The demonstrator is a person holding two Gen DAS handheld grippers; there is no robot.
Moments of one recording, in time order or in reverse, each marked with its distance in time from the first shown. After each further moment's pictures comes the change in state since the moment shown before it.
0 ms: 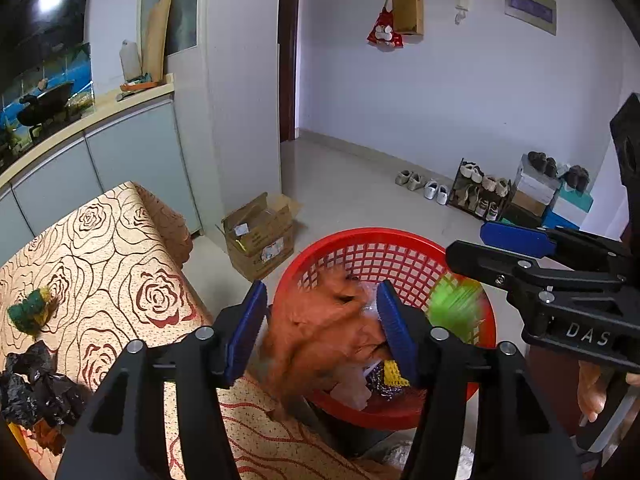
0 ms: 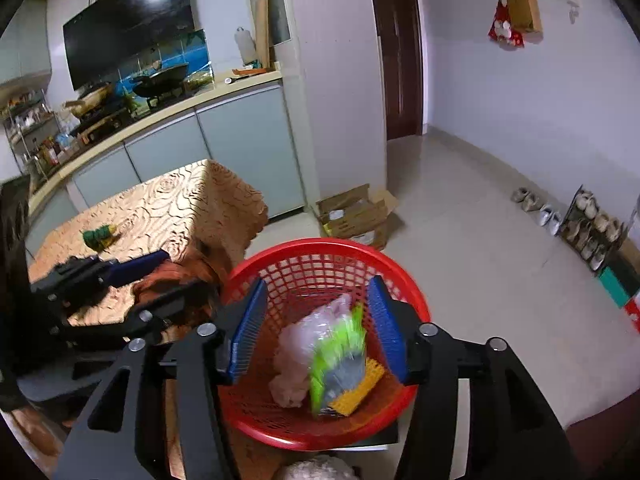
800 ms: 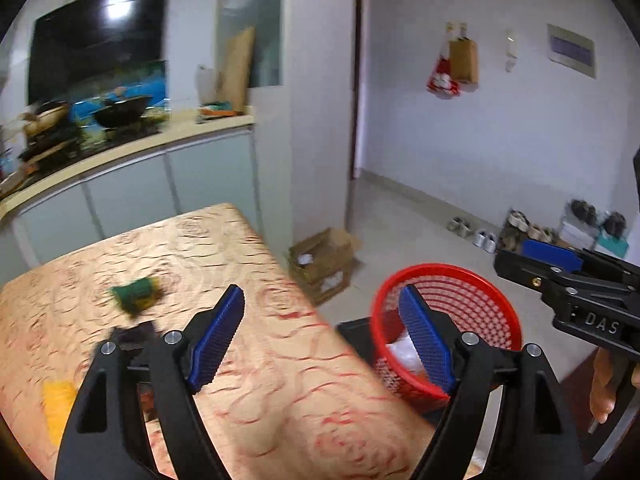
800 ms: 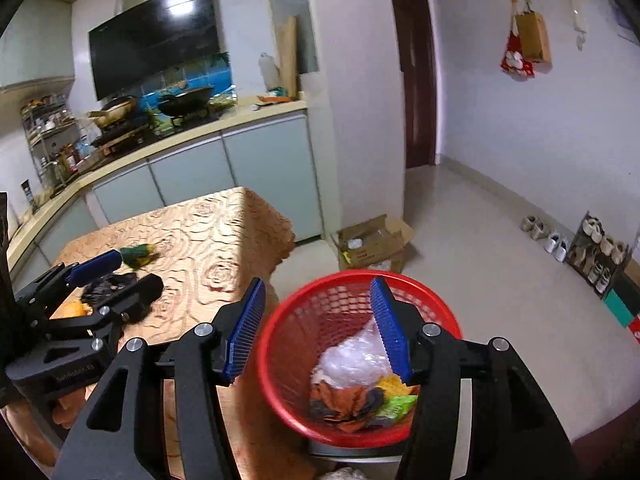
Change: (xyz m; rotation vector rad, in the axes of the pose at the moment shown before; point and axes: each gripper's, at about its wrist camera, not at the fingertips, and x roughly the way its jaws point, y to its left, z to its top) left arm -0.101 0.054 -0.016 -0.121 -0.157 0.221; right arm -0.043 0.057 0.004 -0.073 -0.113 0.042
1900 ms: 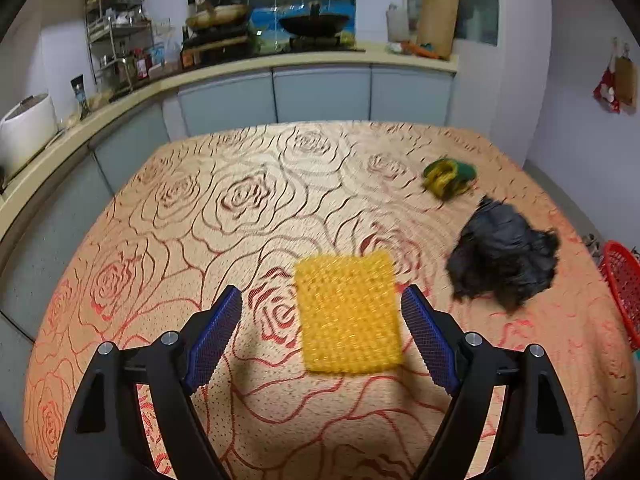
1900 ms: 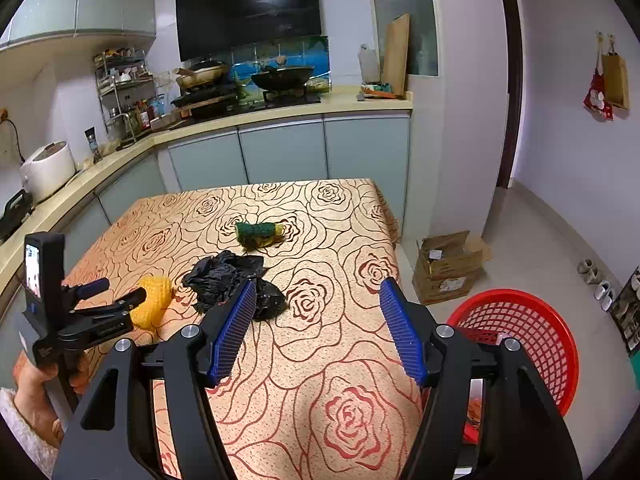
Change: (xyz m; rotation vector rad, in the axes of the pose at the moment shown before) left arm -0.046 0.226 -0.099 -0.290 0.219 0.463; right arm 0.016 0.142 -0.002 -0.180 0.041 0.192
